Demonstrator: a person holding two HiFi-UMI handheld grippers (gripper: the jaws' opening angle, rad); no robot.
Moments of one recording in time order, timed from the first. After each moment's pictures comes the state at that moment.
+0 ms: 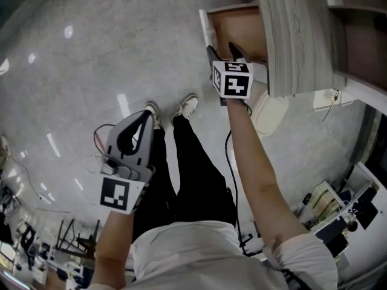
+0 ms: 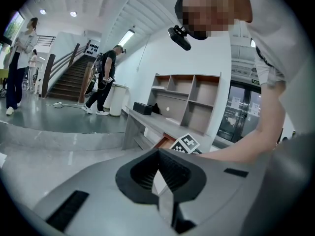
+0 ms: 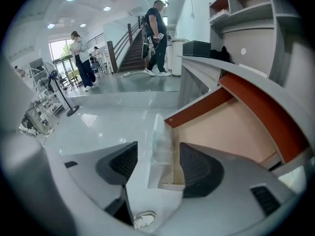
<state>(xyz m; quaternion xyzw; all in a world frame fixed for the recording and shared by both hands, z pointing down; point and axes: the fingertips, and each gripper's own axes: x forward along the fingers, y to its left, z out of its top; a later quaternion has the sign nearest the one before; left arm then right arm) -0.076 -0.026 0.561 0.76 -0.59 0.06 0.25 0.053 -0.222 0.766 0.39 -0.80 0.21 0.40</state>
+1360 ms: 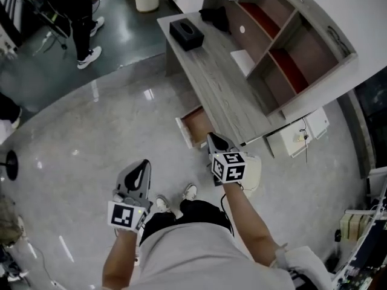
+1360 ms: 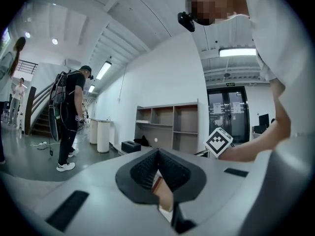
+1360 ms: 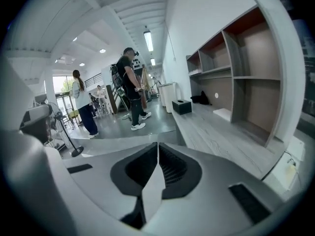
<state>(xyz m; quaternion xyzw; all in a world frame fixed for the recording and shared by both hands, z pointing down) -0.092 -0.020 0.359 0.82 -0.56 0.01 0.07 0.093 -0.157 0.471 0.45 -0.85 0.20 0.19</state>
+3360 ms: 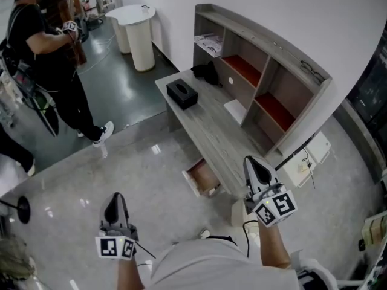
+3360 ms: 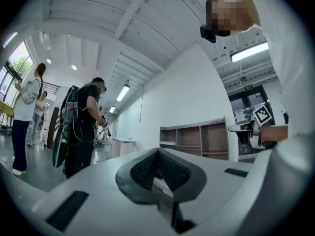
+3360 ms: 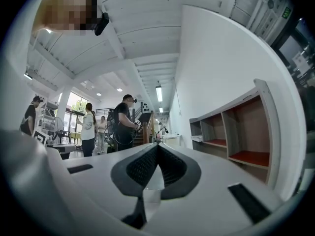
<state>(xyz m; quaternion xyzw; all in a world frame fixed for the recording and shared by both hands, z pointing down) -0.205 -0.047 0.258 0.75 -0.66 -0.06 0.00 0.158 -0.154 0.198 0.46 -0.89 0.01 -0.04</state>
